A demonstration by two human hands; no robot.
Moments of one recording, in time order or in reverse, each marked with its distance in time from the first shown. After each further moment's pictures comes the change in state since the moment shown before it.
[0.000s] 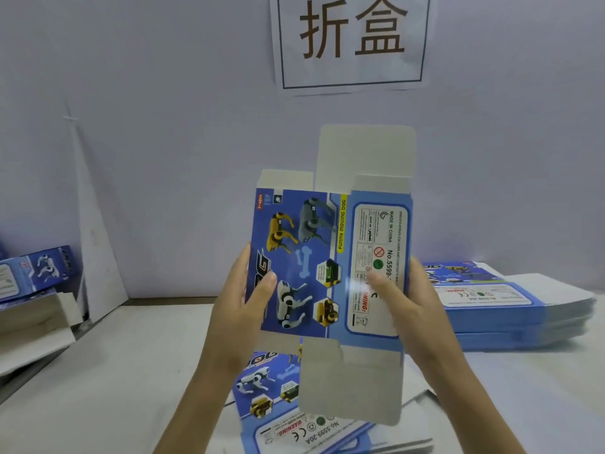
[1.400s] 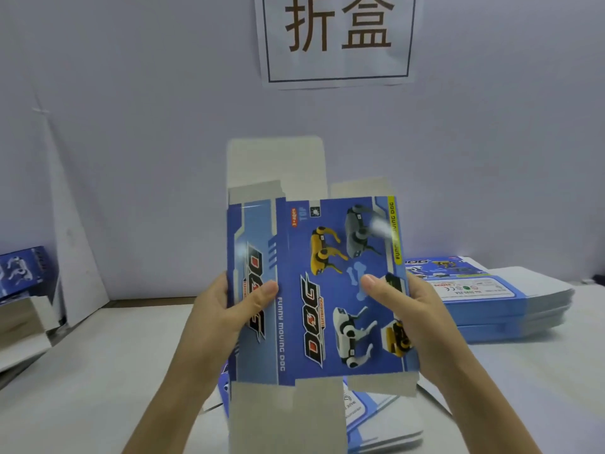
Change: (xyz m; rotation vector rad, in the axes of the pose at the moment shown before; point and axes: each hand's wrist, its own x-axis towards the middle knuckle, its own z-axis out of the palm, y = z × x) left_hand -0.003 0.004 -0.006 -0.121 -0.021 -0.289; right_hand 0.000 0.001 -0.018 0.010 -0.156 0.056
